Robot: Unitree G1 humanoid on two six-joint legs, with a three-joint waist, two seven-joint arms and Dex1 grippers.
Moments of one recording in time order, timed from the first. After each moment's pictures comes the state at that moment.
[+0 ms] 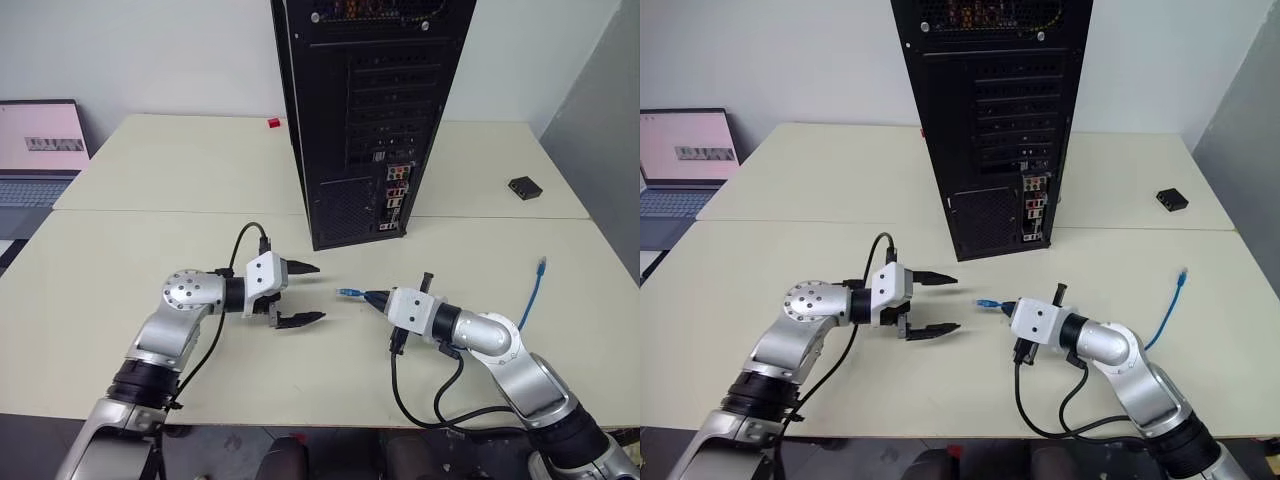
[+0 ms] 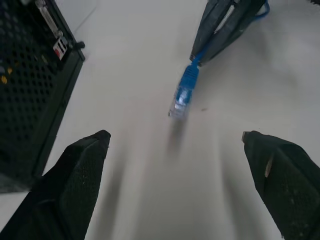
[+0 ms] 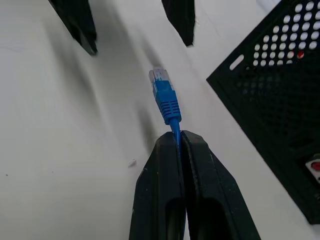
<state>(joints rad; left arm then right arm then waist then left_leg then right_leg) -0.45 0.56 -0.16 0.20 -0.19 -0.08 -1.19 -0.23 -0.54 0.36 -0.34 -0.14 0.15 0.67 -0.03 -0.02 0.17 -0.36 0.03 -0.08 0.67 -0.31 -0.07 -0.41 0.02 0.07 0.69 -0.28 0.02</state>
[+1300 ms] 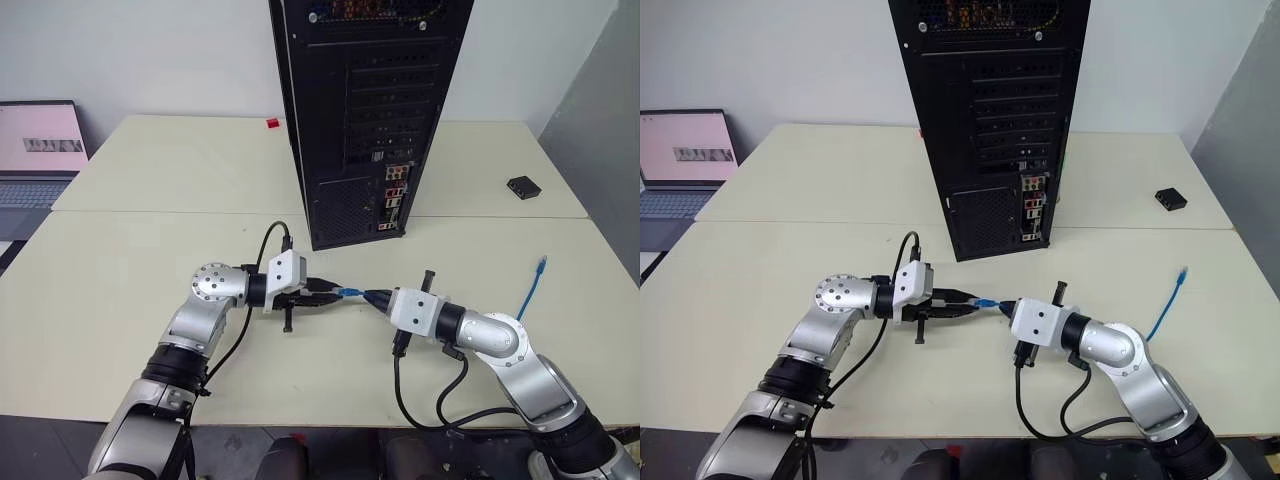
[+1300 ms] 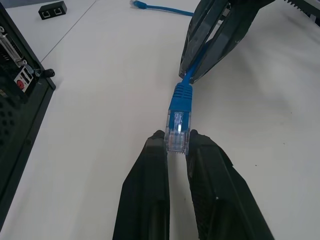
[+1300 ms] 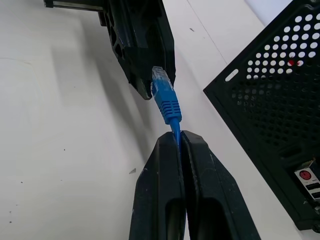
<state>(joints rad) -0.51 0.49 -0.19 0.31 -0.19 -0.11 -1.28 -0.21 -0.54 0.34 -0.39 -0.14 0.17 0.70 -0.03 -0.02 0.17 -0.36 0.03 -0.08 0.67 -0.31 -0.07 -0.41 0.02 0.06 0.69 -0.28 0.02</state>
